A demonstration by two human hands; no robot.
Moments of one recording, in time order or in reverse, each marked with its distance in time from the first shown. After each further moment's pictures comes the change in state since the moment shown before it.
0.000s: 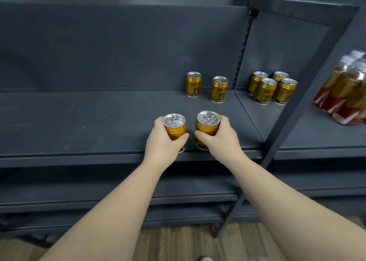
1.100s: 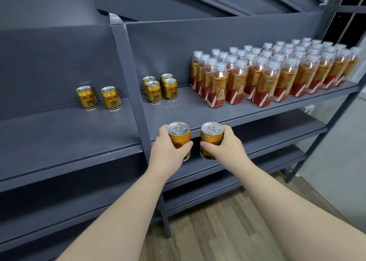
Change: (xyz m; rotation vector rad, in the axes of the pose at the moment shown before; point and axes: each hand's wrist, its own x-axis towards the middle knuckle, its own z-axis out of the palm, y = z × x) left_hand -0.154 0.177 0.262 0.015 -0.283 0.172; right_hand -0.098 0.156 -0.324 -0.061 0.222 0.155
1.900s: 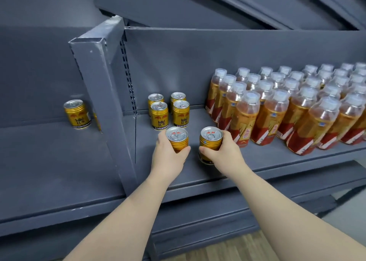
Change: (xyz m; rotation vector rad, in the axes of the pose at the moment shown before) left_hand 0.189 -0.013 0.037 -0.068 0.156 -0.141; right_hand 0.205 -0.011 0.041 -0.043 -0.072 -0.050
